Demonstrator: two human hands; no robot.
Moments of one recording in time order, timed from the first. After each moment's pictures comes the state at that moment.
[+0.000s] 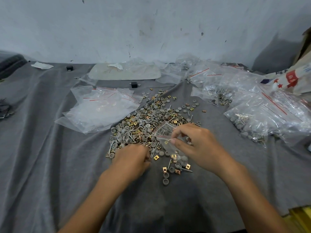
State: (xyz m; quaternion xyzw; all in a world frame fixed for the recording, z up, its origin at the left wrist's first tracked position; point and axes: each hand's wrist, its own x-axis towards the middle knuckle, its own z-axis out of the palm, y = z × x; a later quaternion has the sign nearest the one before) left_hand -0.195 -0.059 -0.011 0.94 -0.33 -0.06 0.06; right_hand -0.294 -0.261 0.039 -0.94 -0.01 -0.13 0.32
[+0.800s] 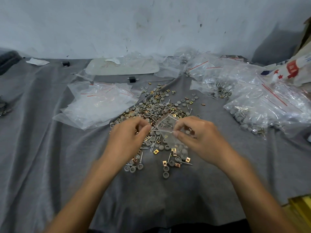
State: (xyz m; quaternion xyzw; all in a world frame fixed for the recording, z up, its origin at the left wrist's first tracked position) left_hand -0.191 -0.056 0.024 0.89 -0.27 0.03 0.37; right_hand -0.299 -0.263 0.039 -0.93 0.00 -0.16 0.32
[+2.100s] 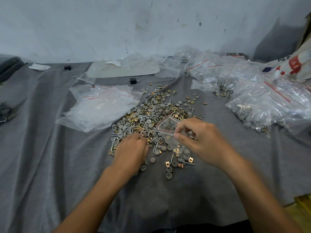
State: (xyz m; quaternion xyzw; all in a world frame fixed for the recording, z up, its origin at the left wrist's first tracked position) left_hand -0.183 -0.057 -0.030 0.94 -0.34 0.03 0.04; right_hand -0.299 -0.262 0.033 -0.93 0.00 -0.15 0.33
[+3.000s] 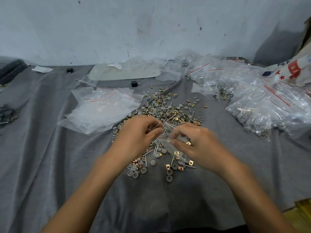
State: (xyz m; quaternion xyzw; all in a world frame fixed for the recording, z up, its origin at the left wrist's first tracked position) left_hand -0.191 -0.068 0.050 0.86 -0.37 0.02 0.35; right_hand -0.302 -0.251 0.040 -0.95 -0.01 -0.12 0.30
